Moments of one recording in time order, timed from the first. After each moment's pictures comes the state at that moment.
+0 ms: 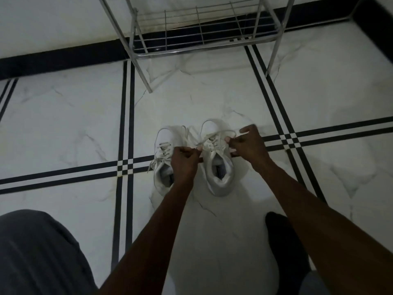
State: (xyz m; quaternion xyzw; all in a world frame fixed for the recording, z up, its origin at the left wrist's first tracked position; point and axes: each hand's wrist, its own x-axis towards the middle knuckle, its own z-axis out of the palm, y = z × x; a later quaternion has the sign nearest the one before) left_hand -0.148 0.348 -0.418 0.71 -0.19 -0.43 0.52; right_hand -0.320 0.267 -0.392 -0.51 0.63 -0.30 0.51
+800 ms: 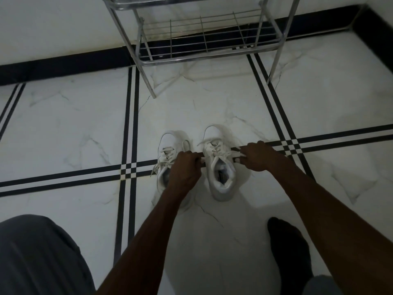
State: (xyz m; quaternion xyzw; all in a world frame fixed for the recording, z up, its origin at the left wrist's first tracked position) left_hand -0.119 0.353 -0.414 0.73 -0.63 -0.19 0.20; right_hand -0.344 0.249 -0.387 -0.83 0.49 0.19 0.18
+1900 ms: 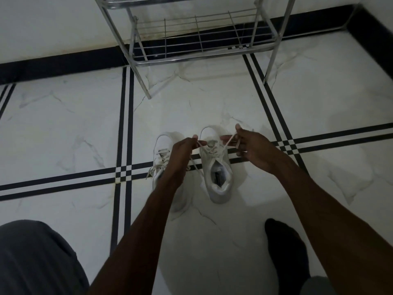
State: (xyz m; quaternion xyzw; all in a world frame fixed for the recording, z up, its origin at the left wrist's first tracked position) left_hand -0.123 0.325 -0.375 0.66 -0.34 -0.51 0.44; right_hand -0.343 0.243 -0.371 -0.43 0.47 -0.21 0.74
